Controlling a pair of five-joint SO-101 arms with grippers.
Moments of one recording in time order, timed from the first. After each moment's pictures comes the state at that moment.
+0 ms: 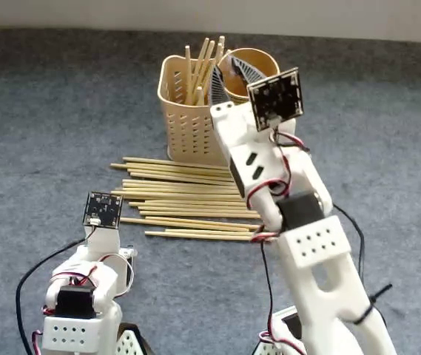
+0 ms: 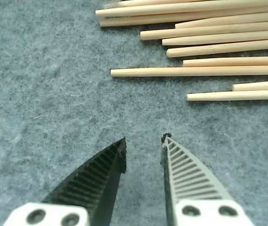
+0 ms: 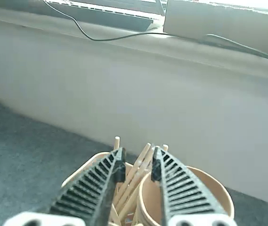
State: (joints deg) left arm -3.2 -104.0 96.0 76.3 3.4; right arm -25.4 -41.8 36.5 14.4 8.5
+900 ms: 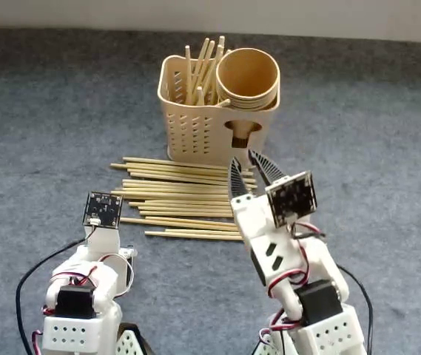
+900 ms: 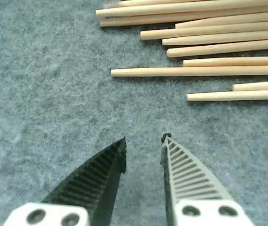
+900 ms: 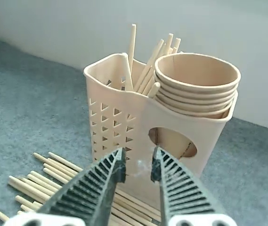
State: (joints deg) left arm -3.2 -104.0 96.0 76.3 3.4; right arm -25.4 -87.1 75.1 29.1 8.5
